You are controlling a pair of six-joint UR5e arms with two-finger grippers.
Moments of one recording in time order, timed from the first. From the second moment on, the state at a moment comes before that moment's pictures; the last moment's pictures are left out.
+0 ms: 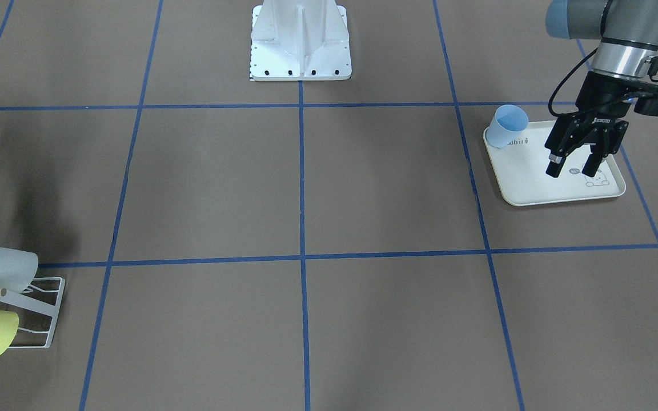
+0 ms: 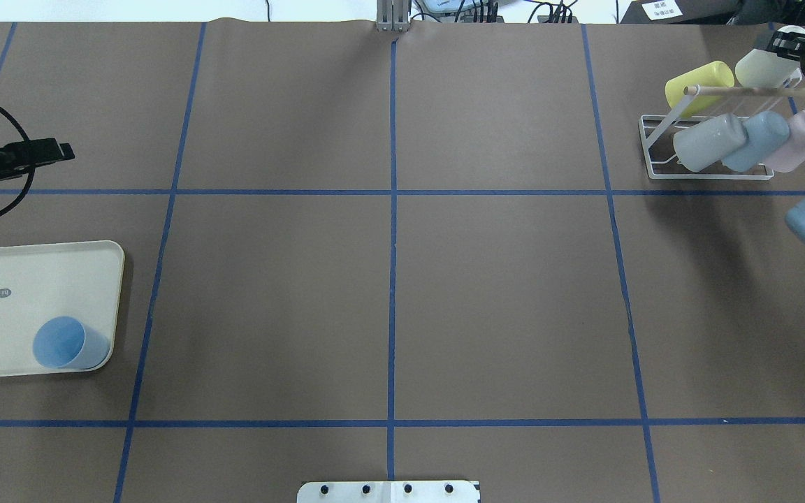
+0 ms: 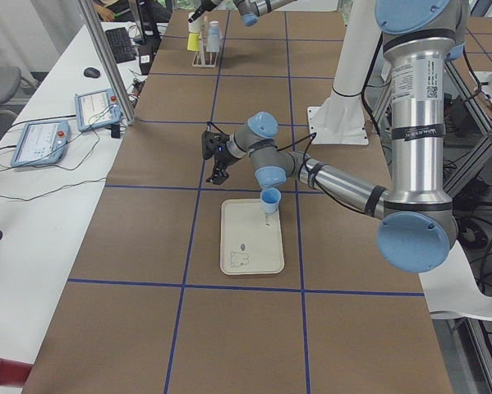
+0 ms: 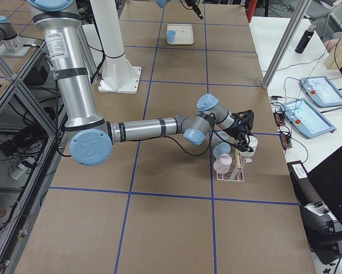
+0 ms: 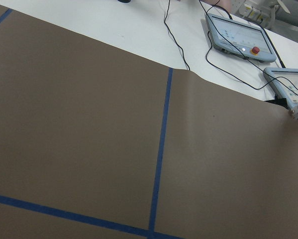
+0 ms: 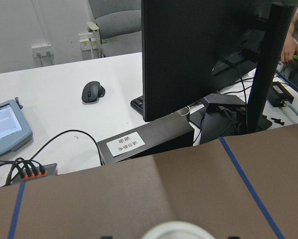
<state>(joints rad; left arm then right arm) -0.90 -1.46 -1.97 -2.38 -1.69 -1.26 1.15 -1.36 1.44 -0.70 1.56 1.04</state>
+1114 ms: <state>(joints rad) -0.85 -1.28 -2.02 -2.30 -1.96 -1.18 1.11 -1.35 1.48 -0.64 1.62 1.09</state>
